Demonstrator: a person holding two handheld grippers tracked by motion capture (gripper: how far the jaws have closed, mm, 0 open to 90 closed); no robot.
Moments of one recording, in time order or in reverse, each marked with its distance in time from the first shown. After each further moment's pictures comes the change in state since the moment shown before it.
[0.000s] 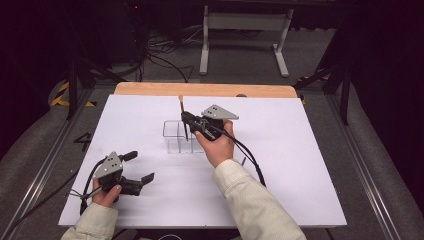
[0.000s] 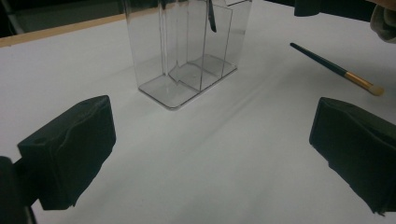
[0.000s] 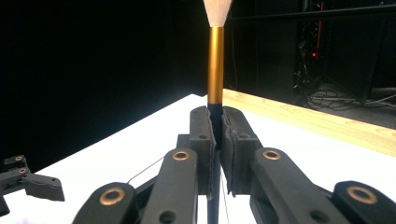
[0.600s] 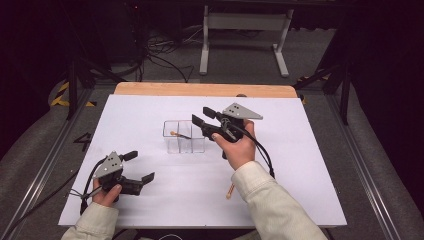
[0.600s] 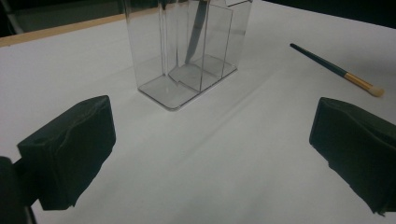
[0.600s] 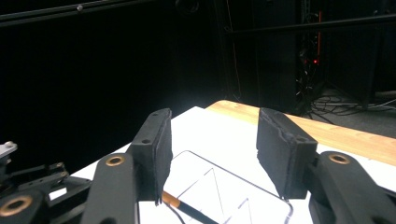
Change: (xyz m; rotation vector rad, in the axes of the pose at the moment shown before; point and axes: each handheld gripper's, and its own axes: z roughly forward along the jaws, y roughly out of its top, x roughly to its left) left arm 0.001 0.001 0.001 0.000 -0.004 -0.001; right arm -0.010 0.022 -0.055 -0.050 0.022 0.019
